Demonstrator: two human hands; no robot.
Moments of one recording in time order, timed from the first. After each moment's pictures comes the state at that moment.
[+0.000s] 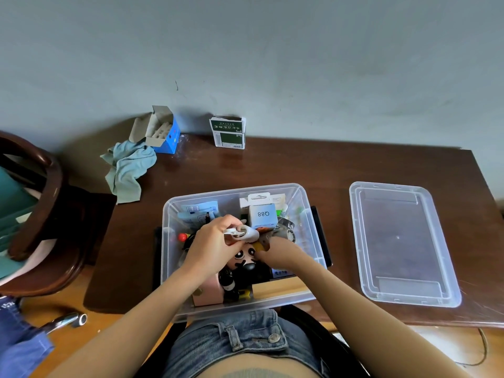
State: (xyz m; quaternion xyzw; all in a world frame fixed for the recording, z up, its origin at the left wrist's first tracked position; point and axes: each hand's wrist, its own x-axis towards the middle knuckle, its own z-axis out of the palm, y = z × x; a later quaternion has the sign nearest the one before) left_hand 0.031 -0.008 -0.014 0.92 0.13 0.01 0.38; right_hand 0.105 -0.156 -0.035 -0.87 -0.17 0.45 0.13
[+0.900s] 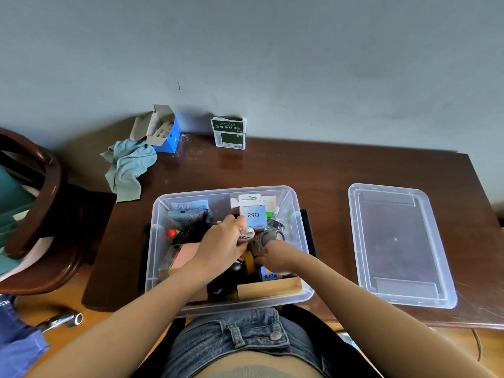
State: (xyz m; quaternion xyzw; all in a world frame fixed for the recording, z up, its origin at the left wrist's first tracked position) left_hand 0.045 -0.014 -0.031 0.98 0.05 -0.08 0.20; right_hand 0.105 -0.160 -0.036 -0.84 -0.20 0.49 0.11
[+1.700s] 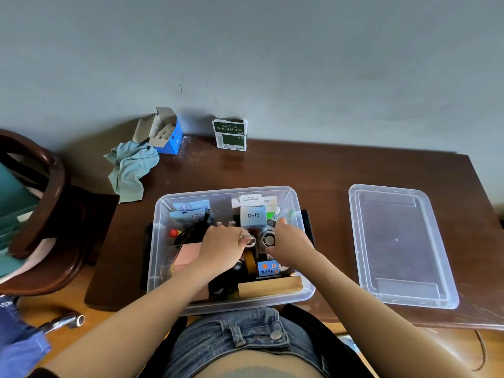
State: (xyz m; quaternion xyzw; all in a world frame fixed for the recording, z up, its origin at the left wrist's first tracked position) left_hand 0.046 -0.014 -0.047 0.98 0.07 -0.12 0.15; right_hand 0.109 -0.163 -0.007 -0.93 -0.16 0.33 0.06
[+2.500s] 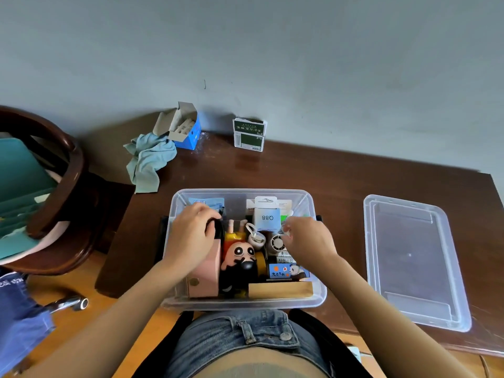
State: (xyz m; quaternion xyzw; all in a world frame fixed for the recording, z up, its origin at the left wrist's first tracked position) left_hand 0.011 0.044 -0.006 0.96 0.17 0.06 0.23; right_hand 0.114 -0.162 0.020 -0.95 -0.24 0.21 0.06
